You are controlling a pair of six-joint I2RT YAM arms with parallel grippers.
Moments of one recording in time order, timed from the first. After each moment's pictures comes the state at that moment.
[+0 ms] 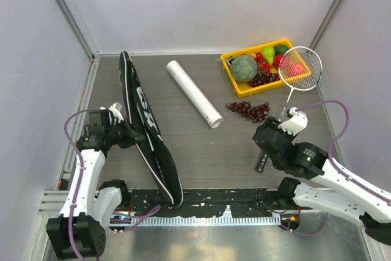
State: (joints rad) left arm 0.09 0.86 0.66 -0.71 0.50 -0.46; right arm 1.01 0.71 0.82 -0.94 0.93 1.15
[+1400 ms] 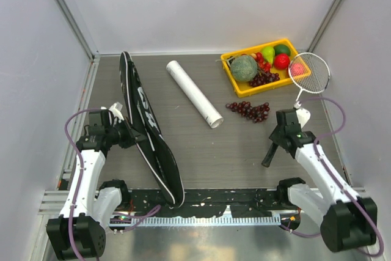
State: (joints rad) left arm 0.09 0.85 0.66 -0.70 0.53 -0.47; right arm 0.15 0.98 0.56 -0.57 0.32 0.66
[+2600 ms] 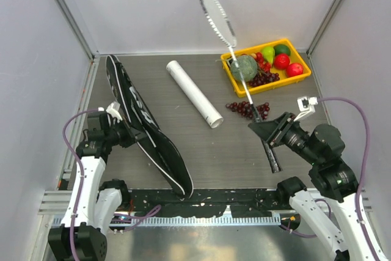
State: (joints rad) left arm 0.08 0.77 0.63 -0.64 0.53 -0.52; right arm 0.35 0.45 0.88 -0.58 -0.27 0.73
